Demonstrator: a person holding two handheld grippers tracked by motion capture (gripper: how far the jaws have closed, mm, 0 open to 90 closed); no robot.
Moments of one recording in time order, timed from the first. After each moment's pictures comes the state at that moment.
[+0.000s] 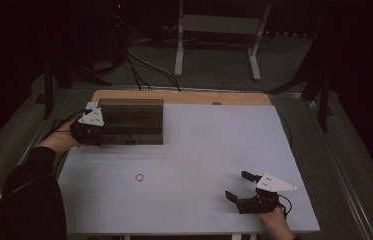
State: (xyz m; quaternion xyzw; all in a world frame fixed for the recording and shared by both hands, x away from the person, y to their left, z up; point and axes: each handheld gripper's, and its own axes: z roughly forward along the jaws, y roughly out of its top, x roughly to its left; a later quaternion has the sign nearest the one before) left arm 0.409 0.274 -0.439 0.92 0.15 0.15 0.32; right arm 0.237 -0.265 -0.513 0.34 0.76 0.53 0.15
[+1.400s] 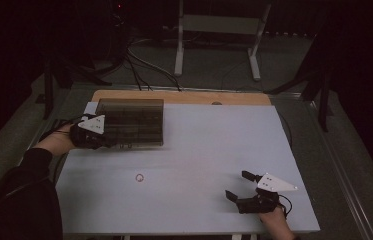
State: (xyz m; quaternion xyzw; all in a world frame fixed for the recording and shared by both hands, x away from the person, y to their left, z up) left arm 0.399 0.273 -0.434 0.95 0.07 0.08 0.29; right arm 0.236 -0.265 -0.512 0.34 0.76 0.53 0.16
